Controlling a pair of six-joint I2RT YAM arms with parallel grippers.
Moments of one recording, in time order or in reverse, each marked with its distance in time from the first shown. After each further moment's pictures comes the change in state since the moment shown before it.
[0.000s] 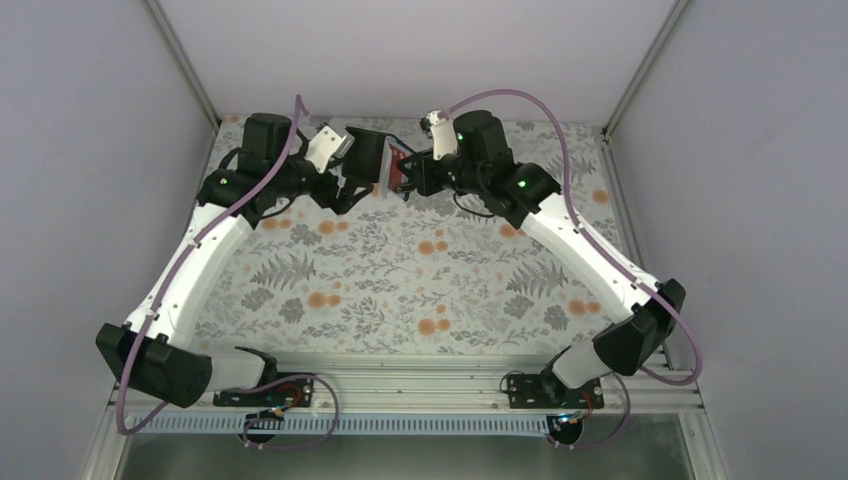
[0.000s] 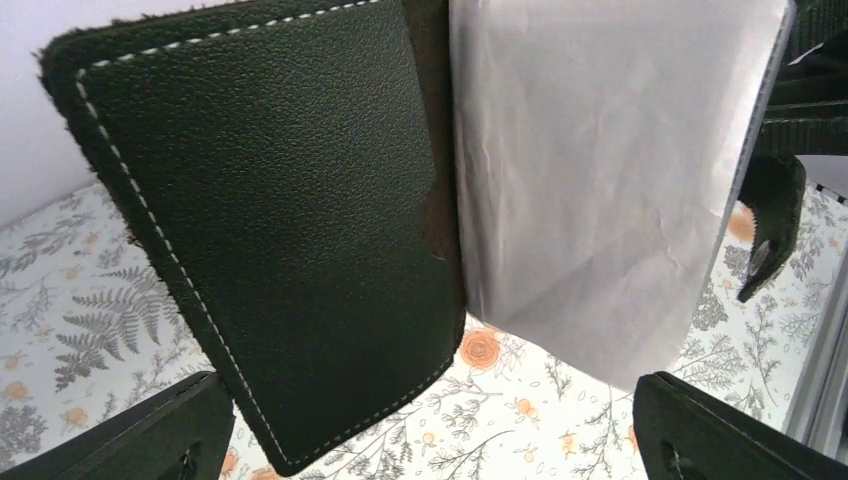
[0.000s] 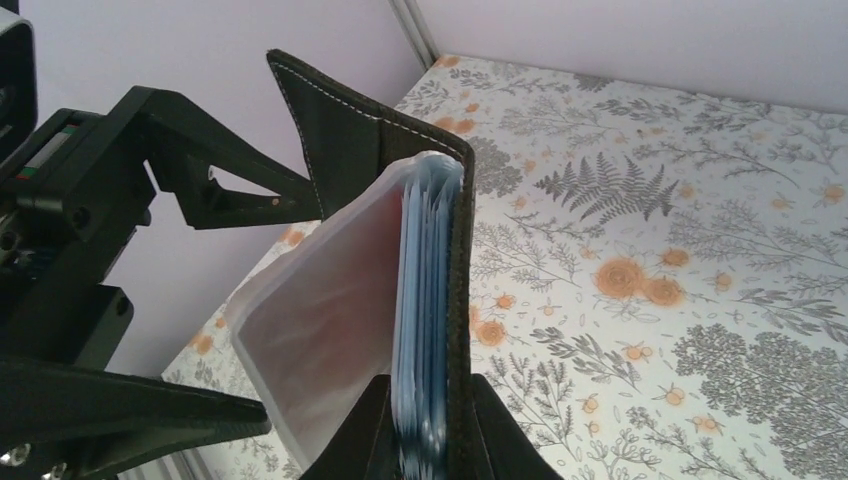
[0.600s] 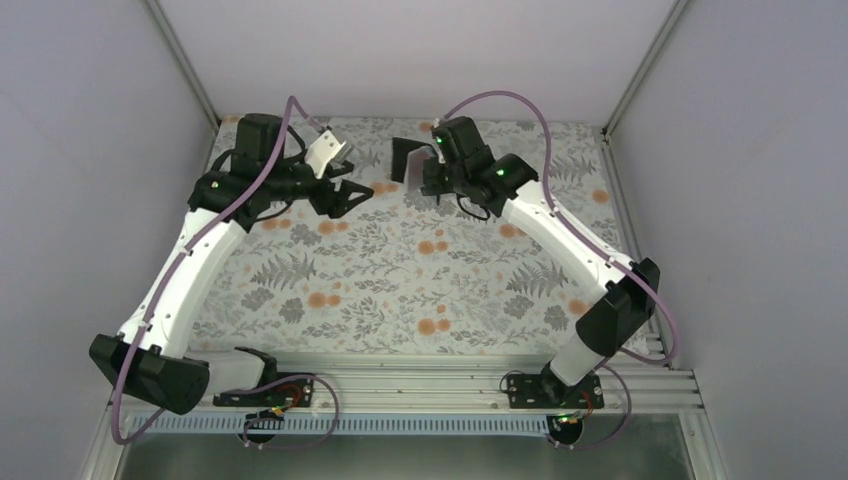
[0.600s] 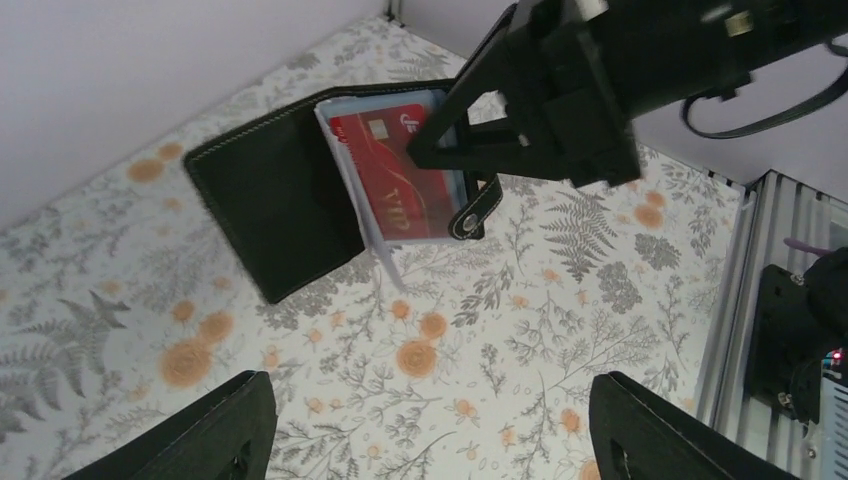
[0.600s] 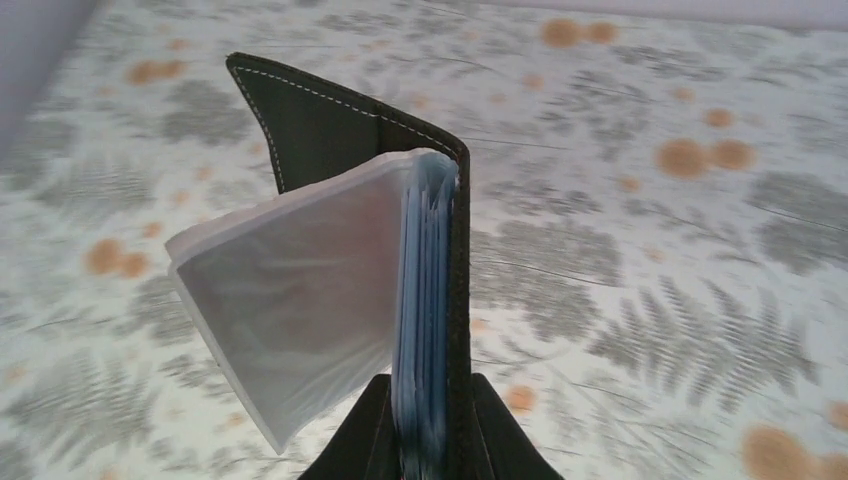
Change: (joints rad) left arm 0.001 -0.037 0.029 -0.055 0.147 0.053; right arm -0.014 0.130 0.060 -0.233 0.455 0.069
